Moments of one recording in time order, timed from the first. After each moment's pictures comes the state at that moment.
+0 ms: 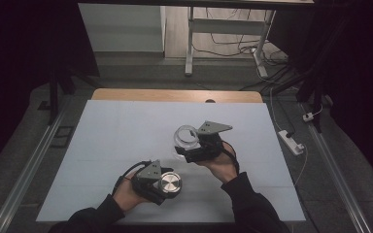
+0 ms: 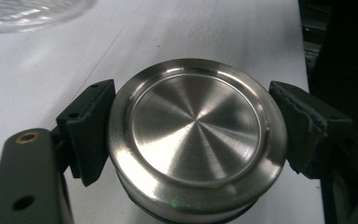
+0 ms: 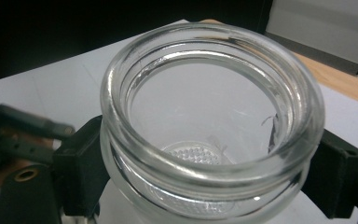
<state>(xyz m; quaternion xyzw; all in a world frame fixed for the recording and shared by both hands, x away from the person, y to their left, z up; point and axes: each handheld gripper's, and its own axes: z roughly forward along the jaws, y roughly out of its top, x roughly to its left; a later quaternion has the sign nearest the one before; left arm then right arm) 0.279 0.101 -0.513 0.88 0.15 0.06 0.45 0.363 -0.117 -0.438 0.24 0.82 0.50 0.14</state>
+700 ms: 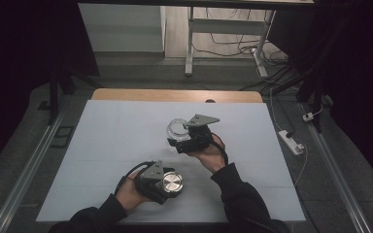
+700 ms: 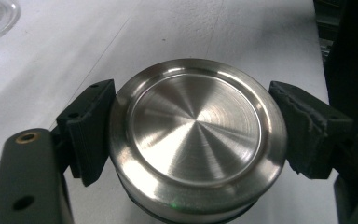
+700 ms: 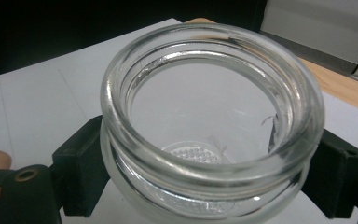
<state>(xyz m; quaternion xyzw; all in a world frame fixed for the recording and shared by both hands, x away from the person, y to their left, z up) 0.283 0.096 -0.521 0.88 0.16 0.06 0.45 0.396 -0.091 -0.454 0.25 0.82 0.49 0.14</state>
